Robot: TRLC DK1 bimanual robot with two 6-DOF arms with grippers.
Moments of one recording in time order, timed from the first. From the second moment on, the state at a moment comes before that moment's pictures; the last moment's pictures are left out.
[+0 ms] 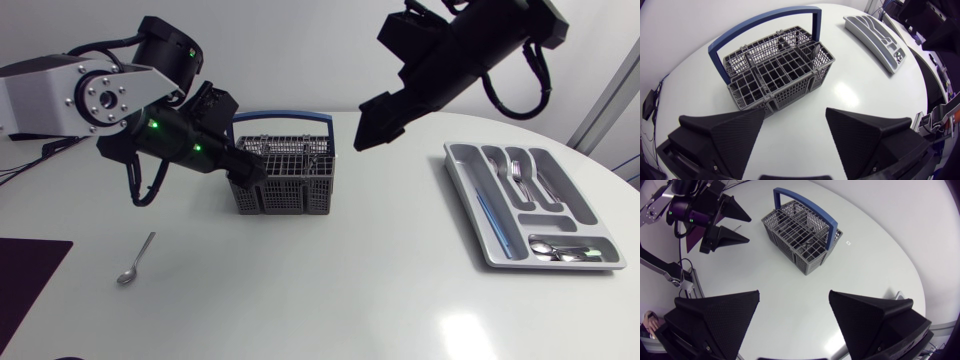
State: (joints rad) left arm -0.40 1.54 1.20 -0.56 0.14 0.13; right arm 0.46 1.68 1.72 -1.11 -0.23 -0.27
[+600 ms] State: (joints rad) left arm -0.36 1.52 1.19 -0.56 0.15 0.14; right arm 0.54 1.84 1.90 -1.17 -0.25 -0.20
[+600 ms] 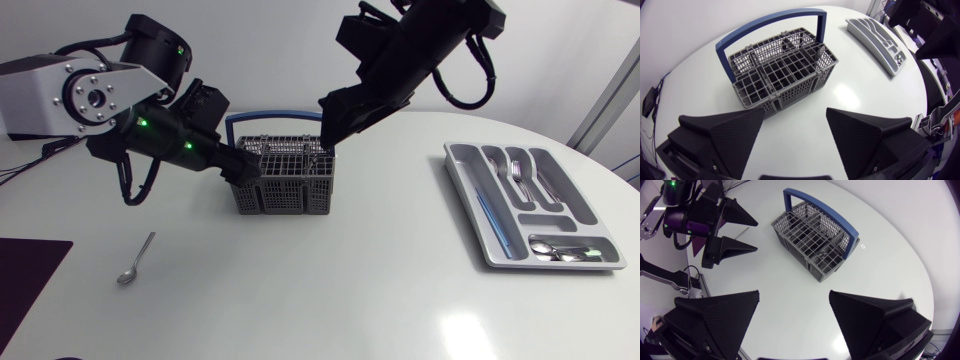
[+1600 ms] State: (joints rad) left arm -0.26 1.45 1.11 -0.54 0.19 0.18; right arm 0.75 1.90 1.88 -0.97 0.23 0.07
